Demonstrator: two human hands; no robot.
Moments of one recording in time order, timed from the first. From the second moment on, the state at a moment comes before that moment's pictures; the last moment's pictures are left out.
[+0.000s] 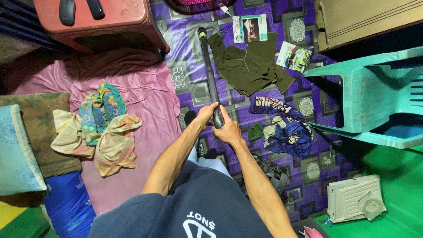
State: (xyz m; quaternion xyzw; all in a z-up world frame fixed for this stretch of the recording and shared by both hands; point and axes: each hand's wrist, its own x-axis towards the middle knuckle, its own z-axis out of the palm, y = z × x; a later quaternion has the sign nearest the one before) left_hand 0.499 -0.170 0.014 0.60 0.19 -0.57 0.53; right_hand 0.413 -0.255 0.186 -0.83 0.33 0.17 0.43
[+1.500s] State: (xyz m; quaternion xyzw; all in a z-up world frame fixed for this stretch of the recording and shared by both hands) left_hand 0.209 -0.089 0.025 0.59 0.25 -0.58 0.50; right_hand 0.142 -0.176 0.314 -0.77 0.31 0.34 0.44
